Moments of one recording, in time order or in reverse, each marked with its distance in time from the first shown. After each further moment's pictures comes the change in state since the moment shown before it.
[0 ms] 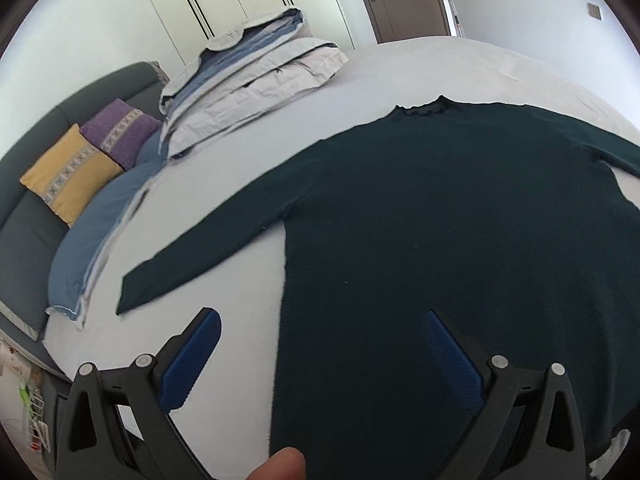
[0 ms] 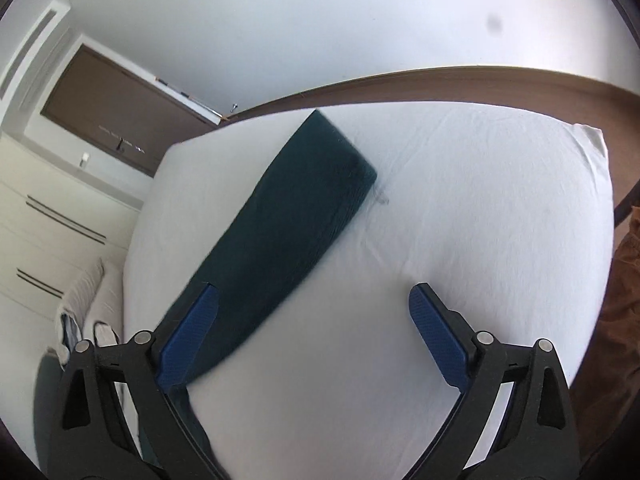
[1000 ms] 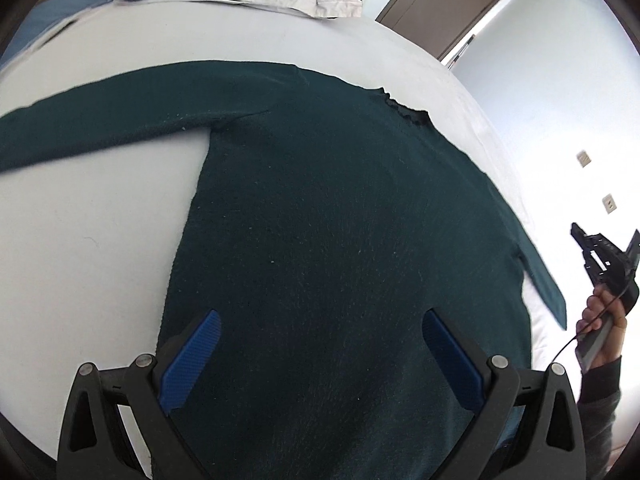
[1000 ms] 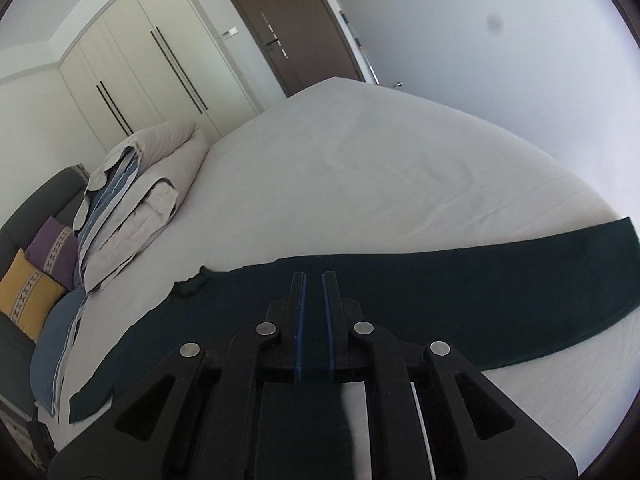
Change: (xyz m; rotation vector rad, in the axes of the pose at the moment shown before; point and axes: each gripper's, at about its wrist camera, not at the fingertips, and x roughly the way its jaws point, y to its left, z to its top) left arm 0.078 0.062 0.003 -0.466 0.218 -0.598; right arm 0.067 0.286 -0.142 -0.687 0.147 0.185
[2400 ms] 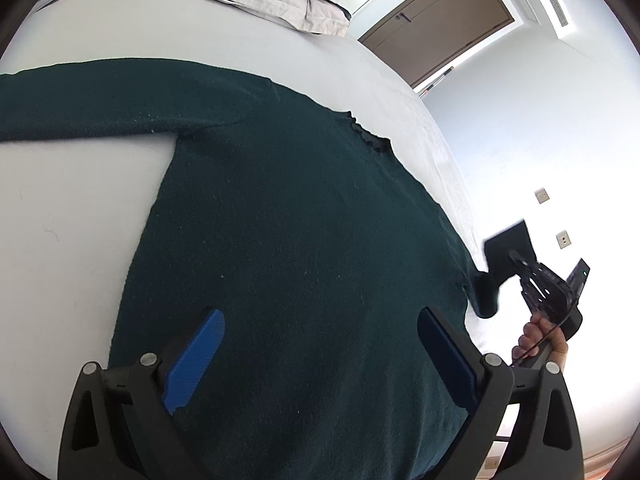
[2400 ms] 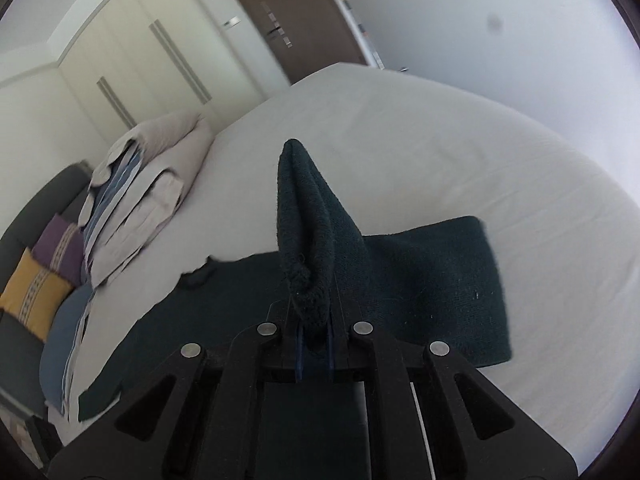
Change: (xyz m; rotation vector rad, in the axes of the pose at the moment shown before) left arm -0.014 0.005 0.008 -0.094 -0.048 -0.193; right arm -0.006 0.015 -0.040 -0.057 0.070 0.071
